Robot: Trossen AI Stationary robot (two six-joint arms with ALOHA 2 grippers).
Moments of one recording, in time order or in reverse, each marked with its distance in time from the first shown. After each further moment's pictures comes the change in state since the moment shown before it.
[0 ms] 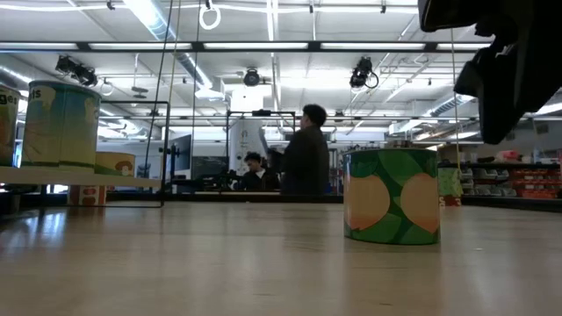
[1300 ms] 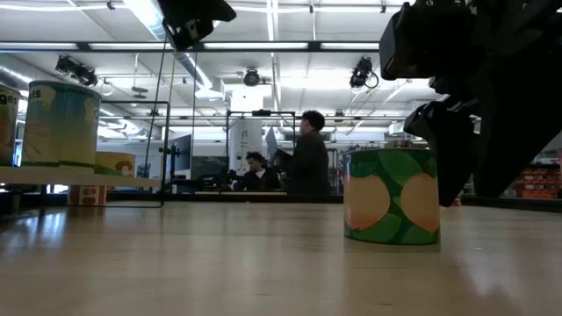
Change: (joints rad) left arm -0.276 0.022 -0.441 0.236 -0.318 -0.364; right arm -0.088 0.163 -0.001 0.130 -0.065 -0.328
